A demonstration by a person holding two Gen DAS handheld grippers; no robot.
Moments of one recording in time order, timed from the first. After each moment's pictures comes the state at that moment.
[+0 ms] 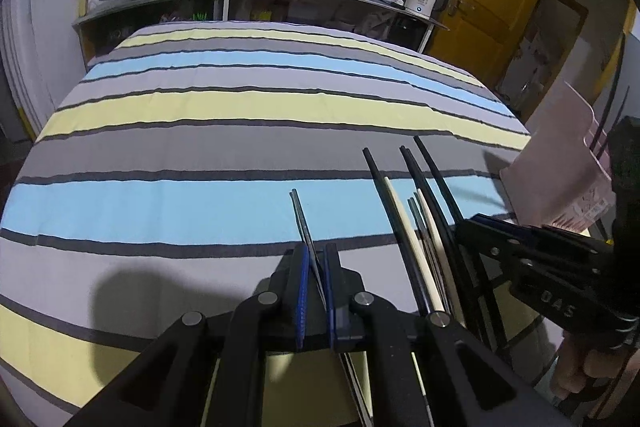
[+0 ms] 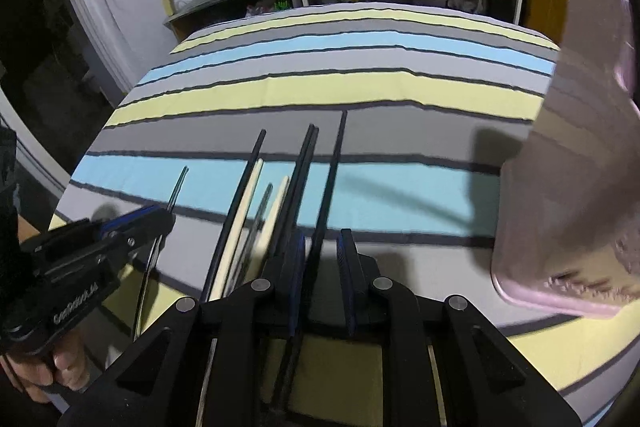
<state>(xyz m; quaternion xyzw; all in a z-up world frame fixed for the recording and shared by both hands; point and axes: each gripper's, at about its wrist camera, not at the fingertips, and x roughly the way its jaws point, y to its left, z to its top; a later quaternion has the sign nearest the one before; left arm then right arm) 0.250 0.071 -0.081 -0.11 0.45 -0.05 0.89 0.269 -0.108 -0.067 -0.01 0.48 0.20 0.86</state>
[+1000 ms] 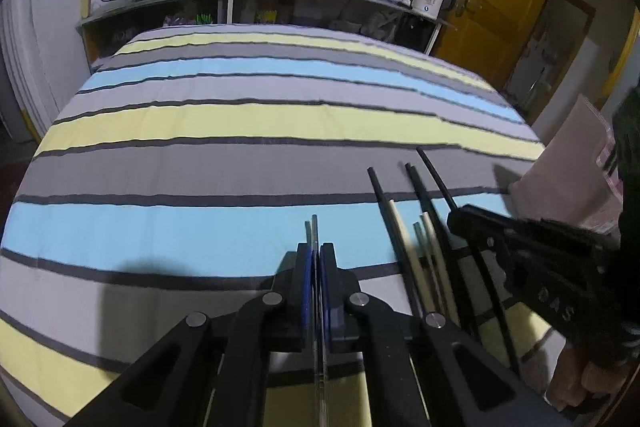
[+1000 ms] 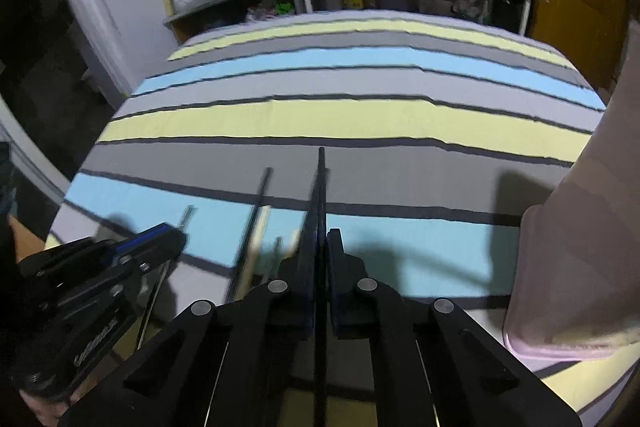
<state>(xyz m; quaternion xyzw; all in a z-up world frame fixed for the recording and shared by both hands) 0.265 0.069 -0.075 -0.10 0.45 -0.04 0.89 0.287 -0.090 -0.057 -0.02 0.47 0.21 0.86</state>
